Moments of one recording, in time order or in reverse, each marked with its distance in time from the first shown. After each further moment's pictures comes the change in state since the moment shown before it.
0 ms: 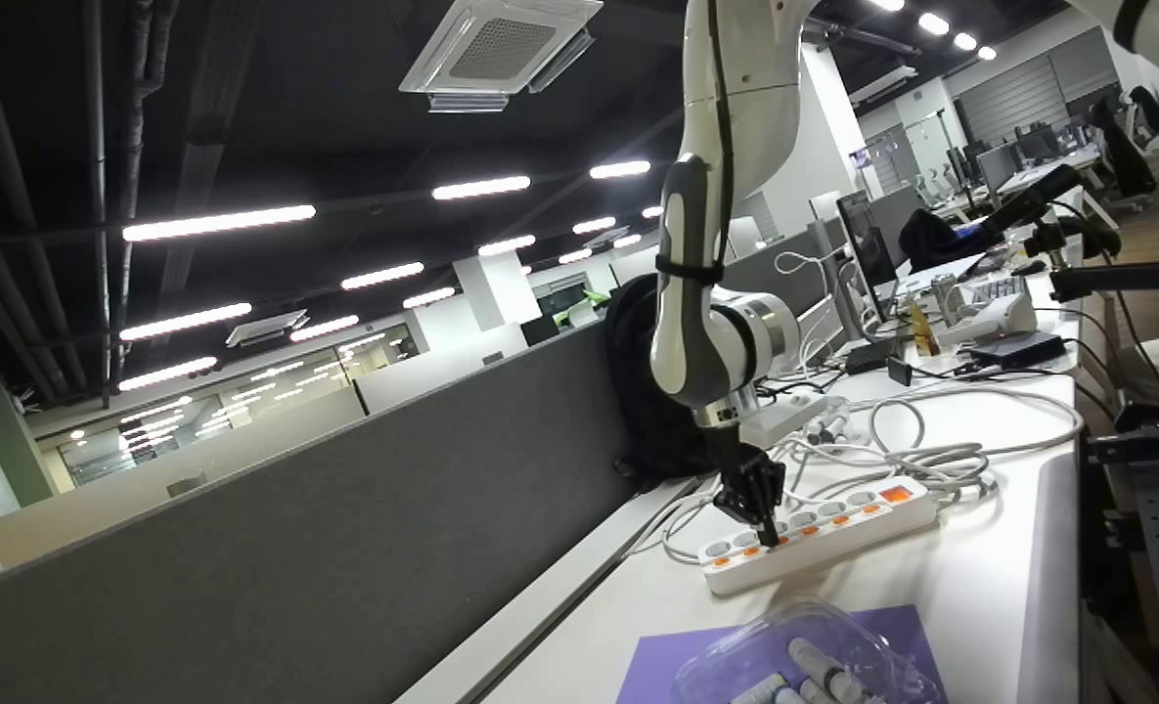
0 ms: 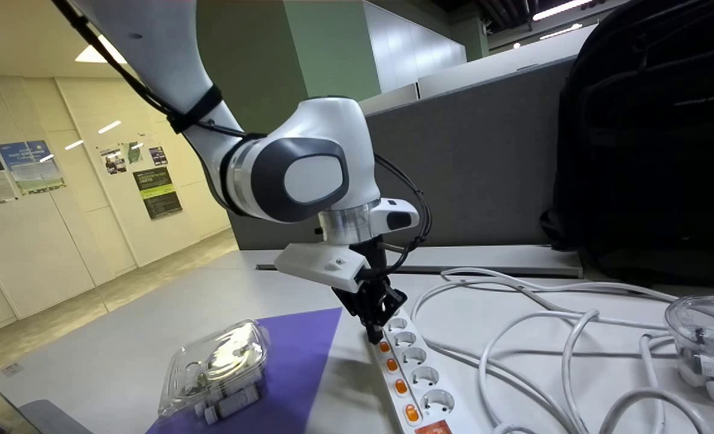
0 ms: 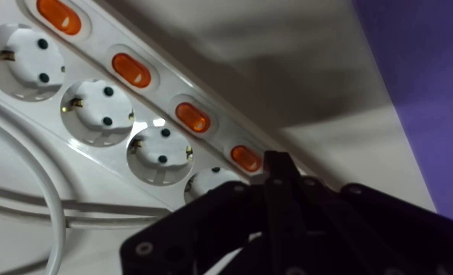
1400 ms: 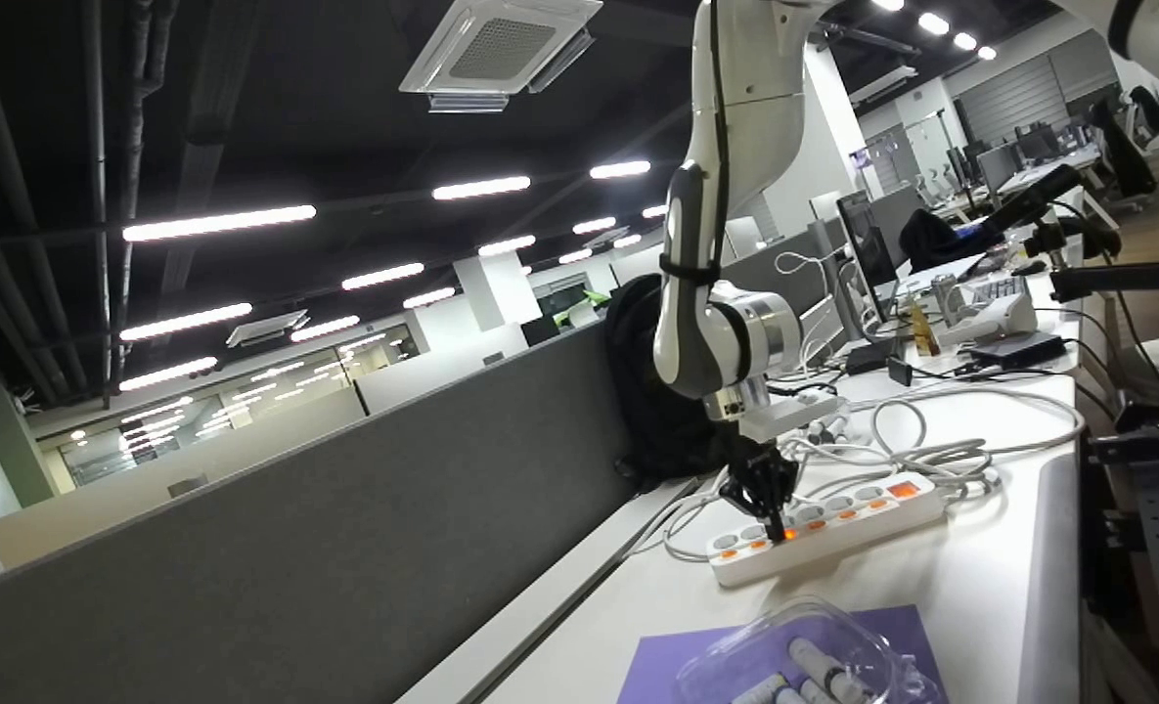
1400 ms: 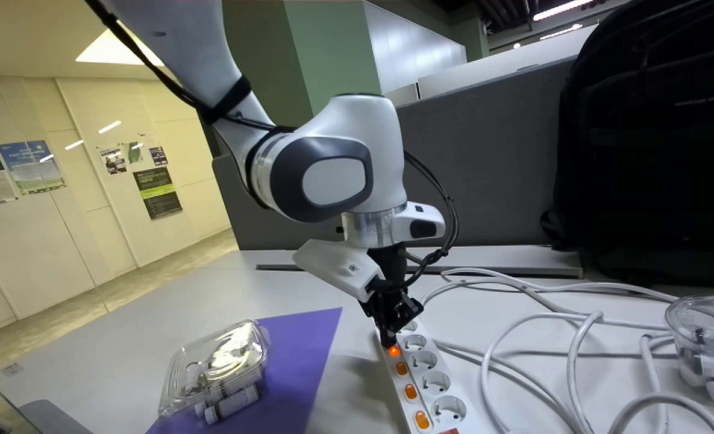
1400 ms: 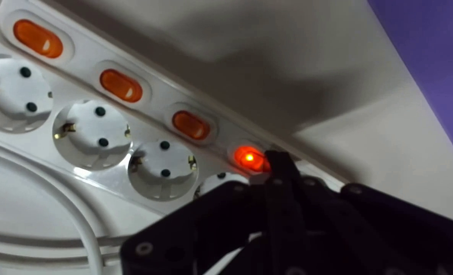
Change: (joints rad) arm -0.067 0.031 0.011 0.049 0.118 -0.055 0.003
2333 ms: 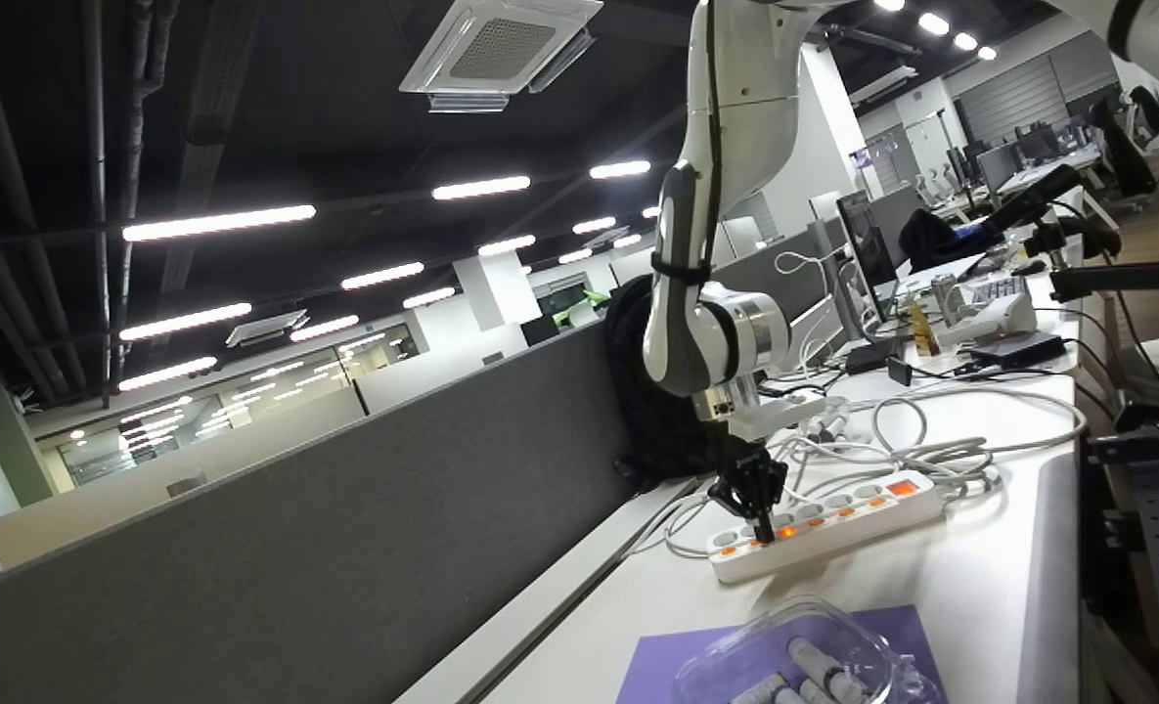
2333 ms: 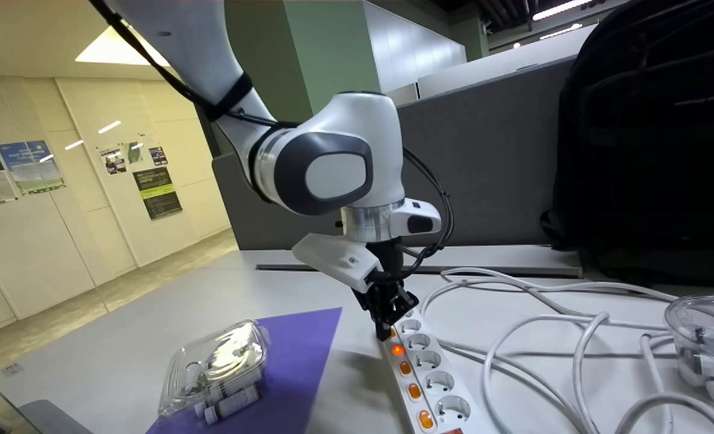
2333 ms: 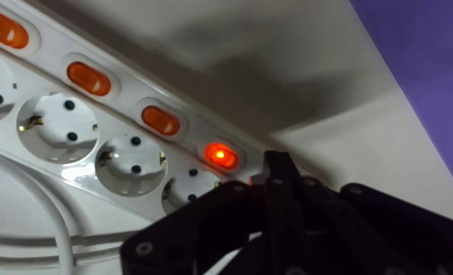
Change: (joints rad) arm 0.005 0.007 0.014 0.033 0.006 -0.036 -0.007
